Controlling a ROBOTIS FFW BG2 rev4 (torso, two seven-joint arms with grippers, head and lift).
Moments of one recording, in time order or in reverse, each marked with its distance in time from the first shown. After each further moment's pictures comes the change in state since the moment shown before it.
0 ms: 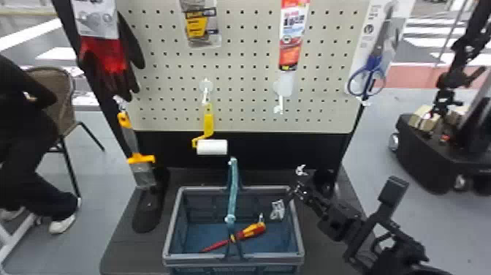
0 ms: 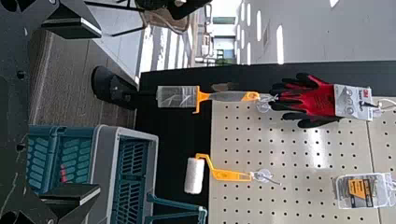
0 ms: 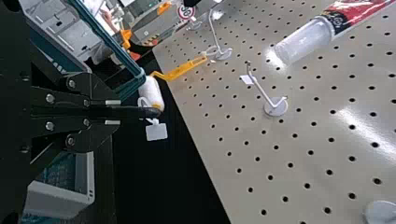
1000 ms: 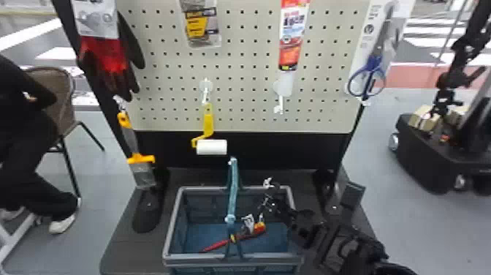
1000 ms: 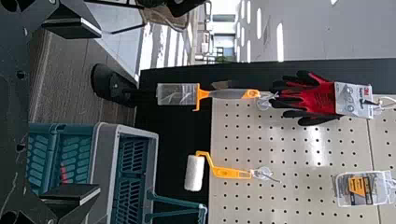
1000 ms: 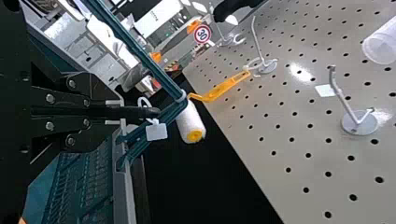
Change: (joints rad) left arm -0.007 0.011 -0.007 0.005 0.006 -0.002 0.000; right arm -0.076 -0.004 0.139 0.153 -0.050 -0.003 0.011
